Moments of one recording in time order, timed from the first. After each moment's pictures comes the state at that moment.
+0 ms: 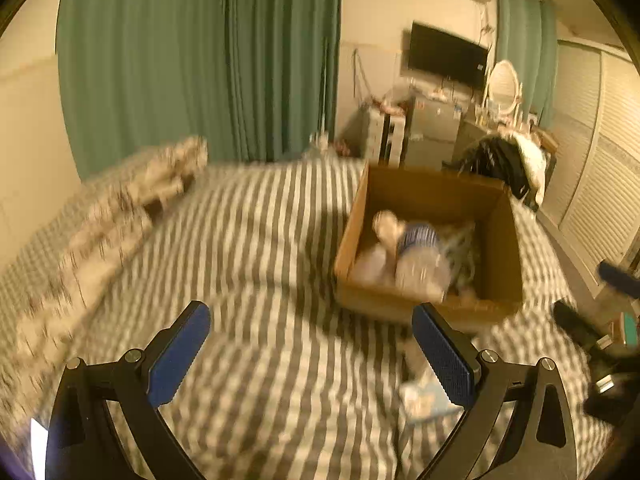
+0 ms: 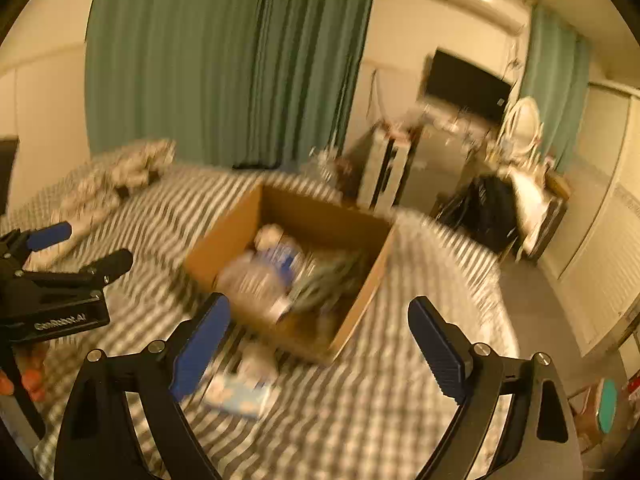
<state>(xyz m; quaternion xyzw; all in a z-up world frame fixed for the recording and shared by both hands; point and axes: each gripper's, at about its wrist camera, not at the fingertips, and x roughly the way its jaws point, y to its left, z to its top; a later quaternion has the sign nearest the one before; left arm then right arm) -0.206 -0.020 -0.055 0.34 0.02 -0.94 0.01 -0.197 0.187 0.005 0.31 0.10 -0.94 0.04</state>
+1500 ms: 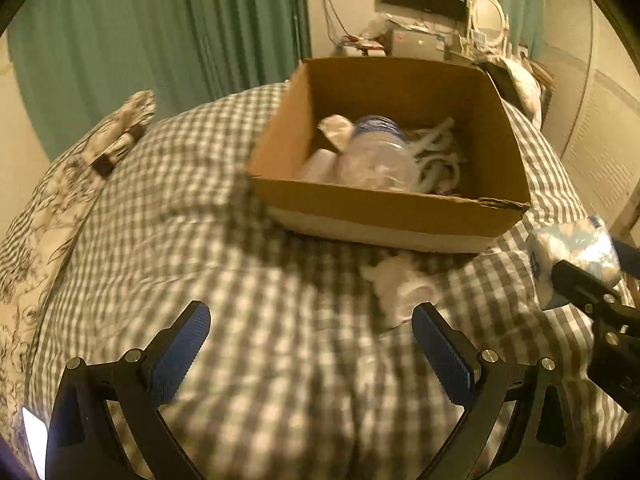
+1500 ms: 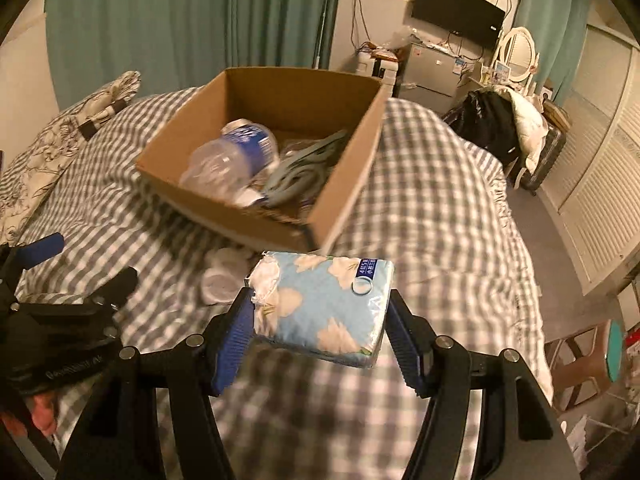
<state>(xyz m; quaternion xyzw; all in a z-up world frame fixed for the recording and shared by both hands) -0.219 0.064 -0.122 0.43 -0.05 -0.90 -0.01 -0.211 0.222 -0.068 0.42 0.07 -0.91 0.00</state>
